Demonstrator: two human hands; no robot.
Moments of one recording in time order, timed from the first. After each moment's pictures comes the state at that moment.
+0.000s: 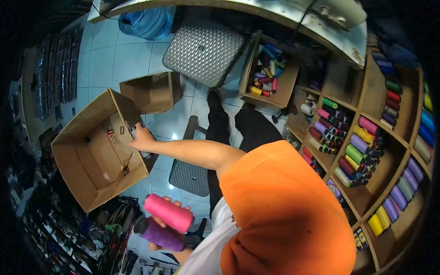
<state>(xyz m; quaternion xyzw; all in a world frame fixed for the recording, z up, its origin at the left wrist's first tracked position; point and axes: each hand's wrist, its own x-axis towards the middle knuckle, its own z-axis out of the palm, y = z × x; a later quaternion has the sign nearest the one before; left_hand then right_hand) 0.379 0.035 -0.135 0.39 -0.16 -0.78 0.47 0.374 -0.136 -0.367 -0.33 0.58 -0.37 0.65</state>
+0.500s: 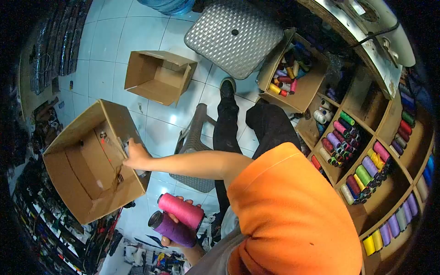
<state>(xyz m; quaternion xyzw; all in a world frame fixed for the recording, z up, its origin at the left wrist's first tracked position) 0.409 0.058 -0.189 0.51 -0.07 -0.69 0.51 0.470 -0.109 -0.363 -0.33 0.50 -0.30 0.74</state>
